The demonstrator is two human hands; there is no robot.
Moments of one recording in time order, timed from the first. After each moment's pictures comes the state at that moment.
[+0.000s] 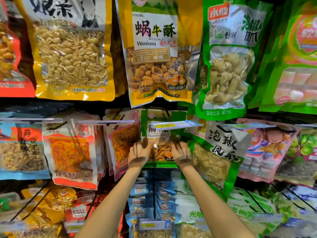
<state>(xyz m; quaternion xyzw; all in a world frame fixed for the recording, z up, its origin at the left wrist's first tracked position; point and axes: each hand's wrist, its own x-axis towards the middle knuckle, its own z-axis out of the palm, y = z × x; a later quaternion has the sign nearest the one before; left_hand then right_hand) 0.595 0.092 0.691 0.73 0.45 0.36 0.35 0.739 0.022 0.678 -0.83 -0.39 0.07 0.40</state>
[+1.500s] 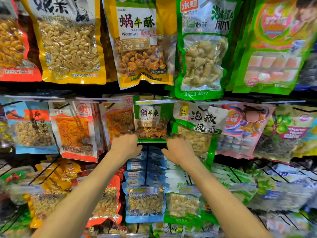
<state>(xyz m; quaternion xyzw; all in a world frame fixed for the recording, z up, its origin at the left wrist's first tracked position) 0.537 0.016 0.715 0.89 0.44 0.06 -0.06 0.701 -0.098 0.710 -0.81 -0.58 -0.10 0.04</state>
